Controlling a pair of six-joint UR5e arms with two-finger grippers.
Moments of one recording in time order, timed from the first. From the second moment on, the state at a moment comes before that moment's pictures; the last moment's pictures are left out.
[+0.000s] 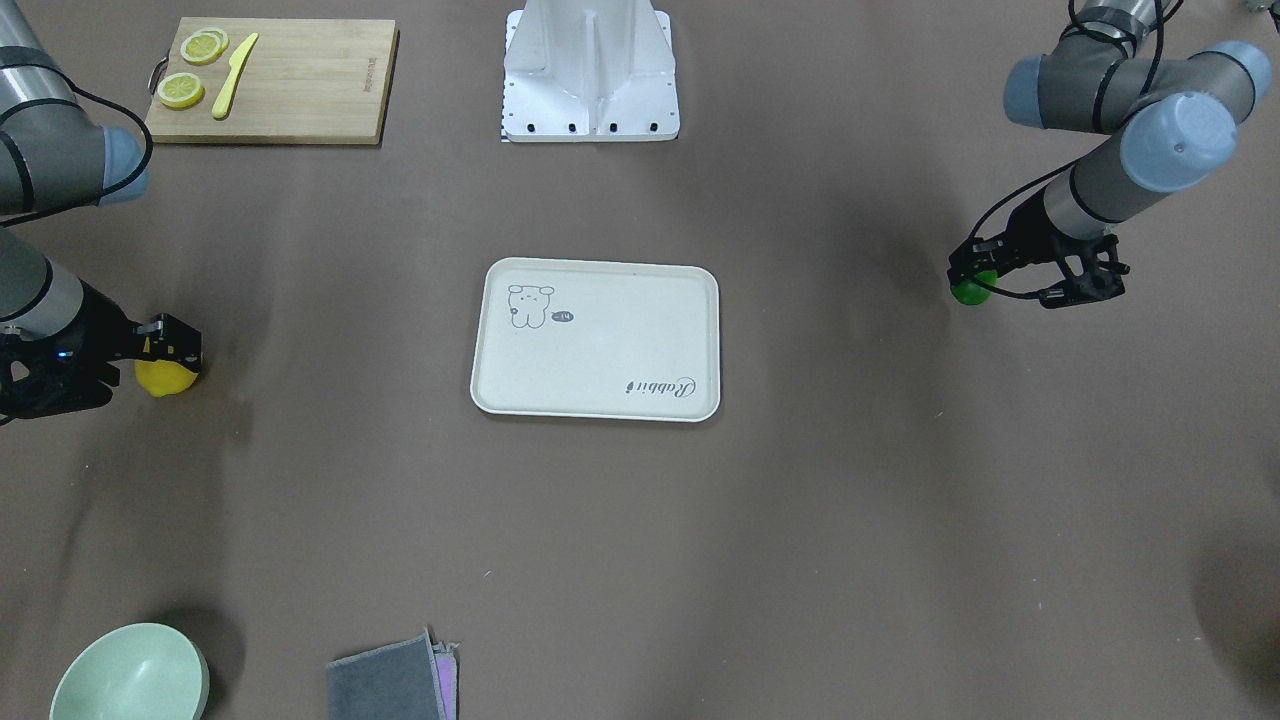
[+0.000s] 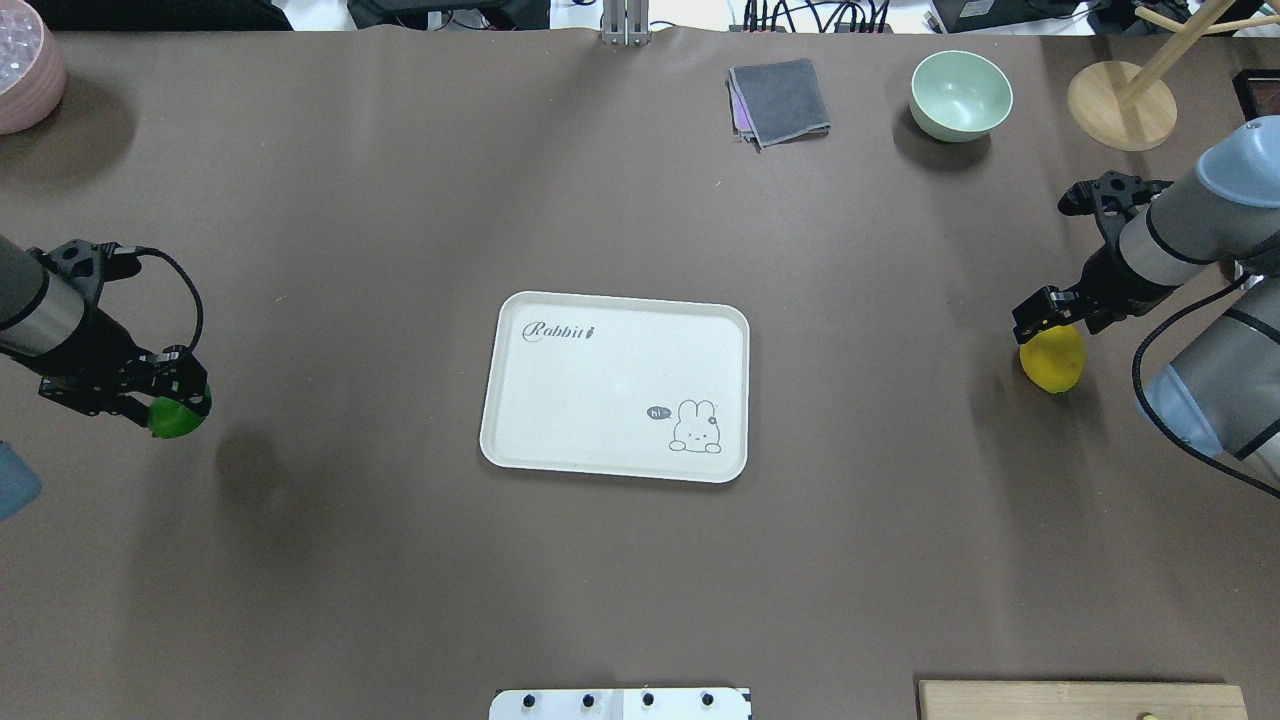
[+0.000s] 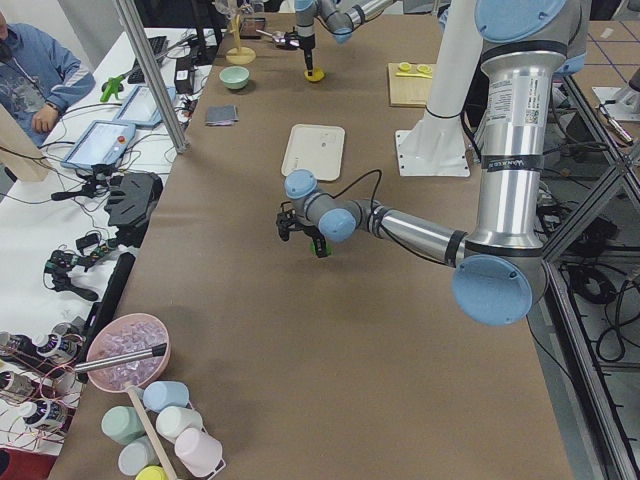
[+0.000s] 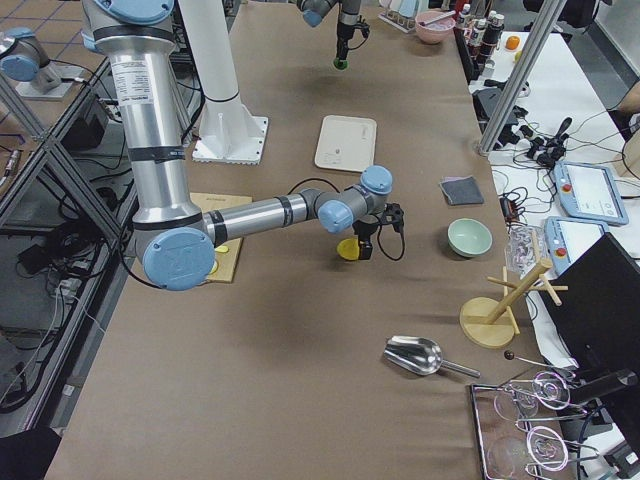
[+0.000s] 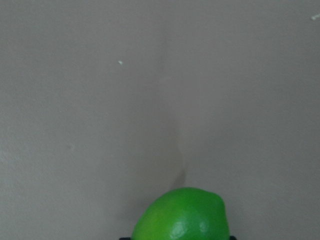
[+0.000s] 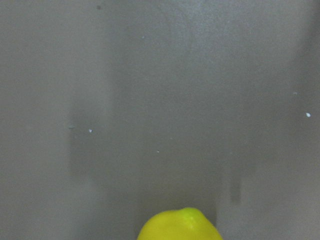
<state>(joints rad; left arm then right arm) -0.88 -1.63 -1.81 -1.81 -2.33 -1.00 0.97 -1.43 1.60 -1.25 2.23 0.61</state>
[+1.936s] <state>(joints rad) -0.57 -2.38 -1.47 -1.53 -2.08 -1.59 1.04 -1.29 1.61 -1.40 2.38 0.67</state>
